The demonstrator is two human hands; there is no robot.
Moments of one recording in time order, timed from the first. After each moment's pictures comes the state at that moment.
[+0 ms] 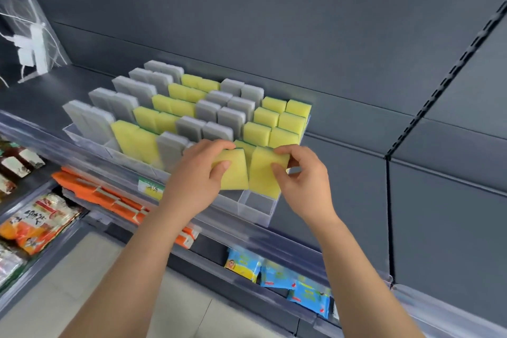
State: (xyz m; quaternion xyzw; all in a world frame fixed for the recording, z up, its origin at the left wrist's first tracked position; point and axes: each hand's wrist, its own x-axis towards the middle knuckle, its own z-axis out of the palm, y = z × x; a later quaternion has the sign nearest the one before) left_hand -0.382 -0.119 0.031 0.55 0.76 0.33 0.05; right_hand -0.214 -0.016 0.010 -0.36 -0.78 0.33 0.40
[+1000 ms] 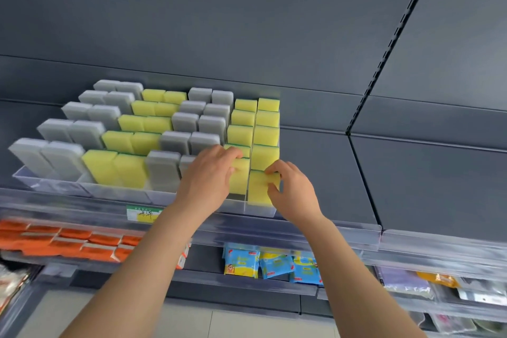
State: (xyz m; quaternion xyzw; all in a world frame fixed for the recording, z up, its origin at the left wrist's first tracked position) left_hand -0.408 -0.105 0.025 0.71 0.66 0.25 0.01; right_hand -0.232 -0.060 -0.008 -0.52 -0.79 0.20 0.25
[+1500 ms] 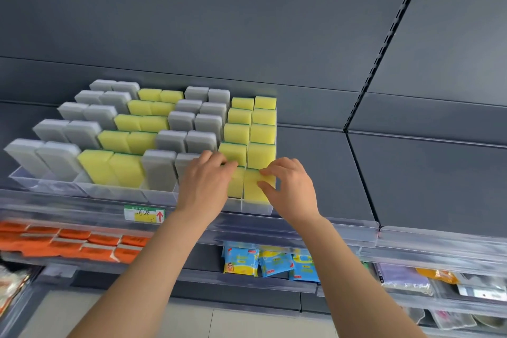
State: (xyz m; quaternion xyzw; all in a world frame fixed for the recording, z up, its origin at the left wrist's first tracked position) left_hand -0.404 -0.104 0.005 0.72 0.67 0.16 -0.12; right_hand -0.230 -0.059 -0.016 -0.48 -0.81 0.11 0.32
